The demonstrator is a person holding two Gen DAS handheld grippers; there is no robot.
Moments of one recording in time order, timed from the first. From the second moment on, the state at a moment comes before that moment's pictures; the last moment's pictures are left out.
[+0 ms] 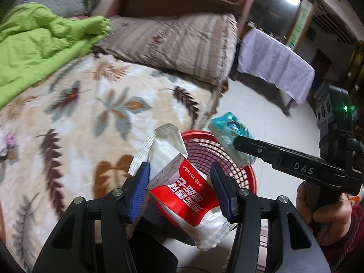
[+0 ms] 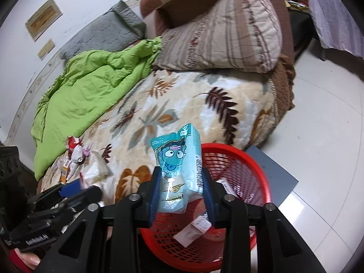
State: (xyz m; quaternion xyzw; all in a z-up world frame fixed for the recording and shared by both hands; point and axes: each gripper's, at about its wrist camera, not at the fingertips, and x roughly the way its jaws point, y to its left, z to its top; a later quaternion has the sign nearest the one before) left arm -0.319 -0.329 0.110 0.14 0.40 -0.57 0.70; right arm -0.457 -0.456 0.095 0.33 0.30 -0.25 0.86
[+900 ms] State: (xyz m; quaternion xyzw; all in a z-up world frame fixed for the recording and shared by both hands) left arm -0.205 -0.151 0.135 0.05 0.39 -0.38 0.84; right arm -0.295 -0.319 0.103 0.20 0.36 -0.04 0.91
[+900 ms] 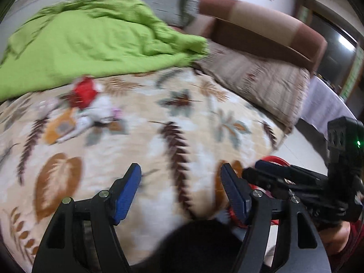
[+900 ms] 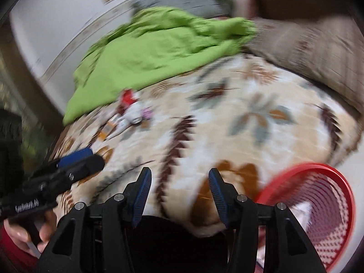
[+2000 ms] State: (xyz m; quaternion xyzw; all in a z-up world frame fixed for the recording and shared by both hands) left arm -0.002 -0.006 0.063 -0.15 0.49 -0.17 0.84; right arm 0.054 -0.278 0.037 0.16 0.46 0.09 0.87
